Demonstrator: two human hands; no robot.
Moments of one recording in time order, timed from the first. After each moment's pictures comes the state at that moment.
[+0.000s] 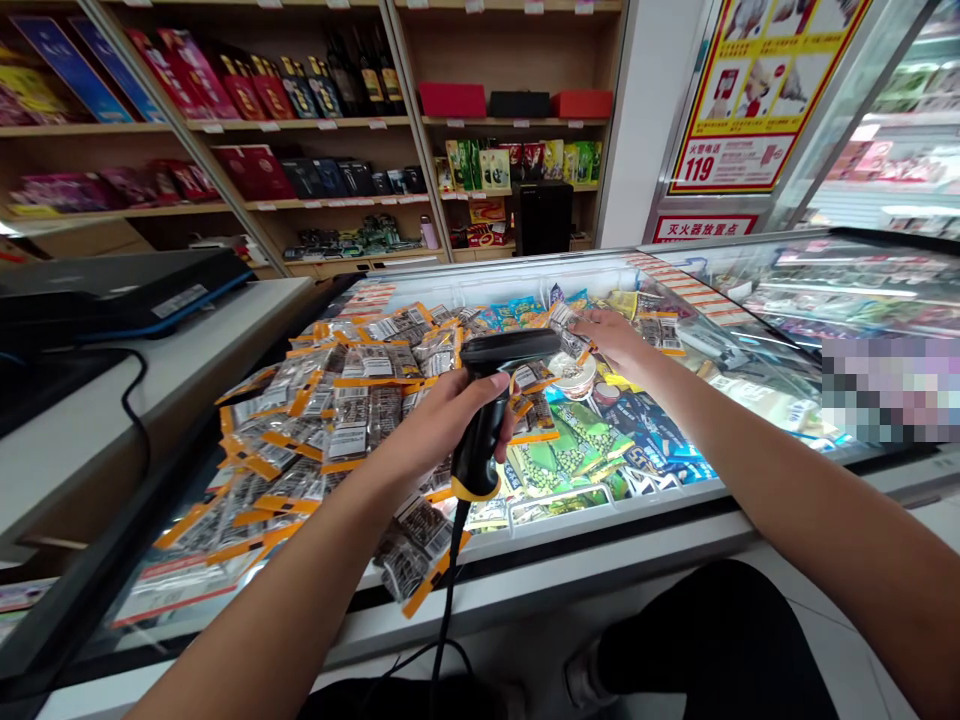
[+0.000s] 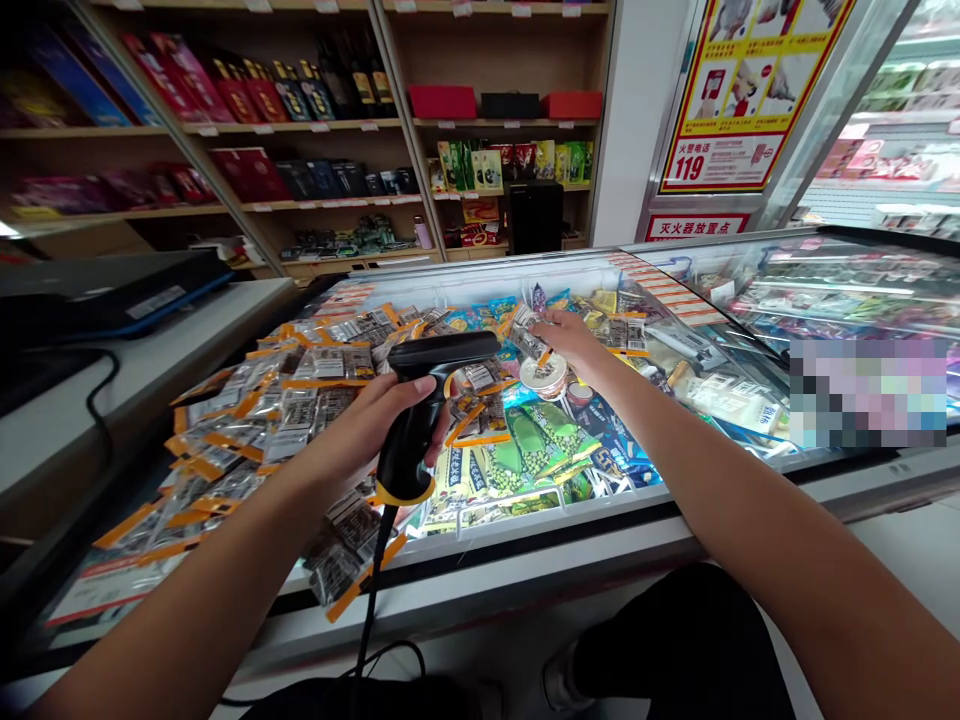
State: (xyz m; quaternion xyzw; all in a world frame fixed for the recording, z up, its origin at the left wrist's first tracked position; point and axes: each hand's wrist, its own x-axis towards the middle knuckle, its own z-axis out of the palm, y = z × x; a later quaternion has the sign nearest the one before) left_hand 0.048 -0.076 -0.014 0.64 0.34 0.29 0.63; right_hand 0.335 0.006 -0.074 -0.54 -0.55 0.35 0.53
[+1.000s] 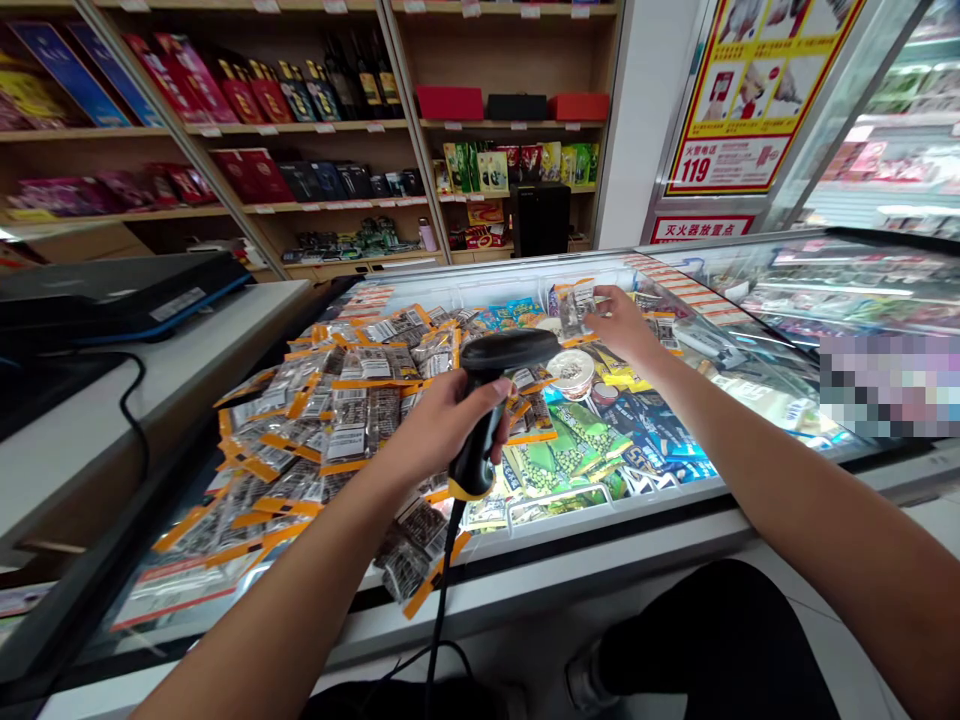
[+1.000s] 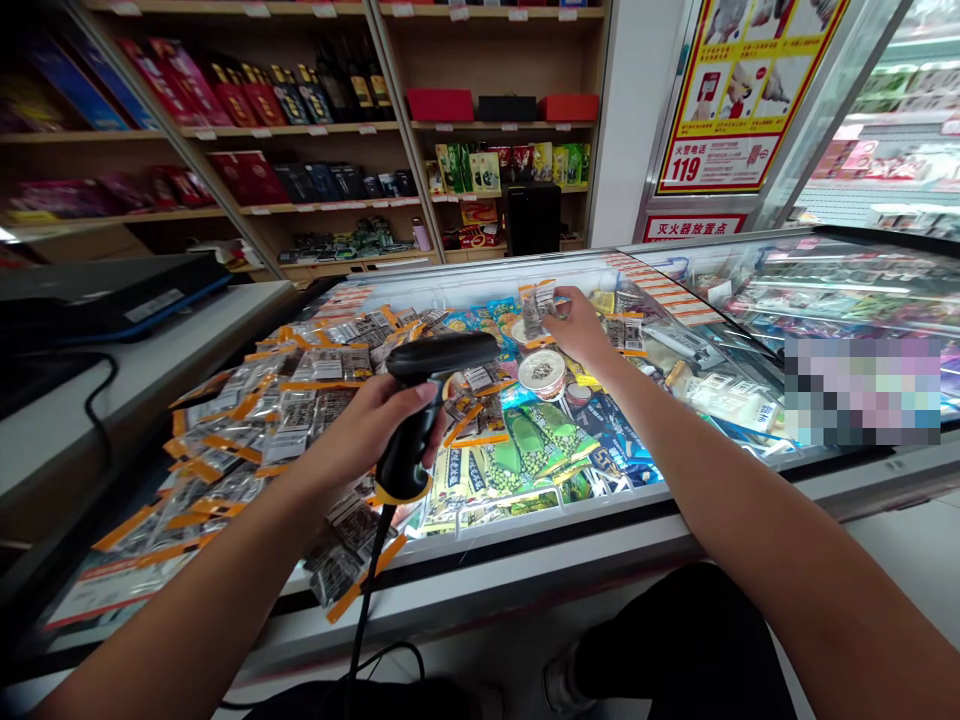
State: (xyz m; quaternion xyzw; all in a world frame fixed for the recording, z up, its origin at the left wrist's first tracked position) left_hand 0.051 -0.079 -0.011 0.66 0.35 0.30 0.59; right_hand 0.353 0.007 -0.068 -0.62 -0.58 0.14 0.51
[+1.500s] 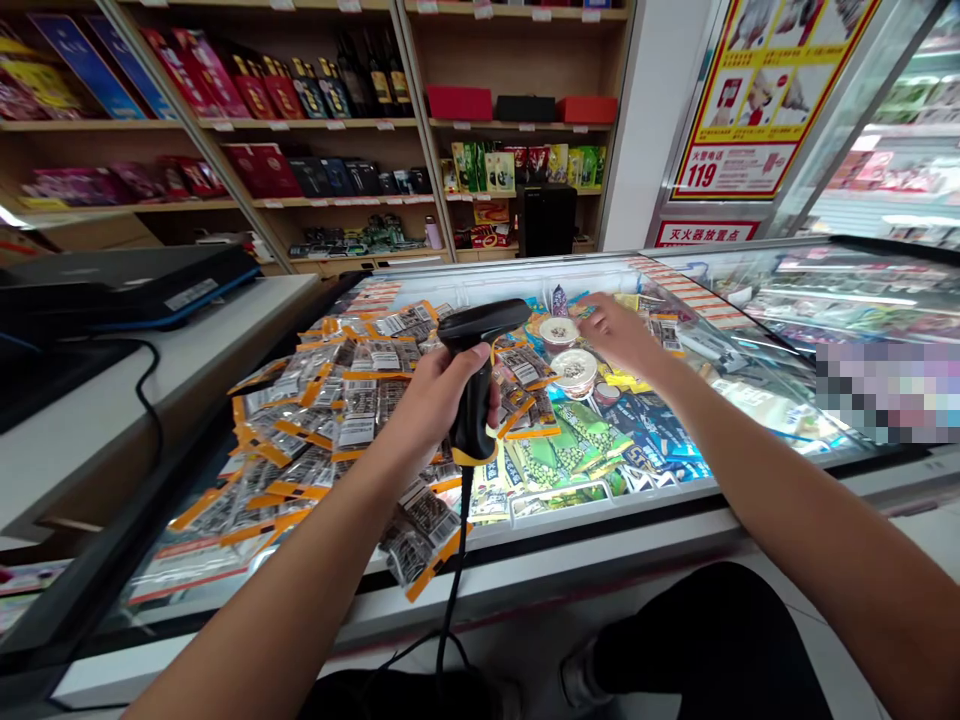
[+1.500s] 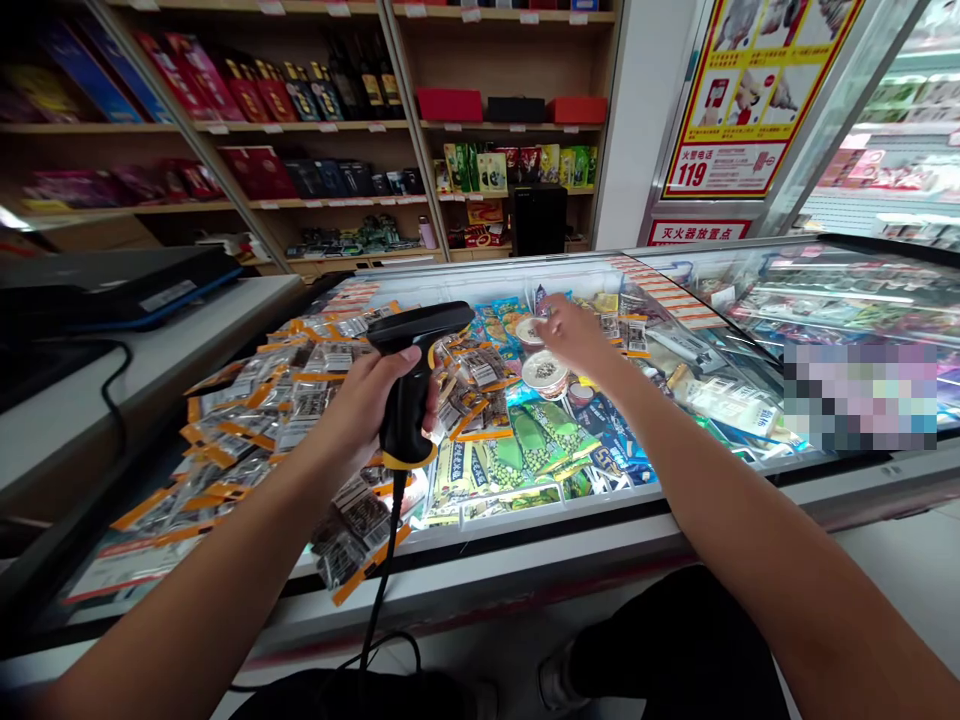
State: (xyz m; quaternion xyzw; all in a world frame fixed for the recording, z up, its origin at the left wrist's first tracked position) left_hand 0.050 -0.070 -0.011 0.61 0.37 0.41 0.57; right_hand 0.337 -0.024 -0.051 -0.60 -0.70 0.09 0.37
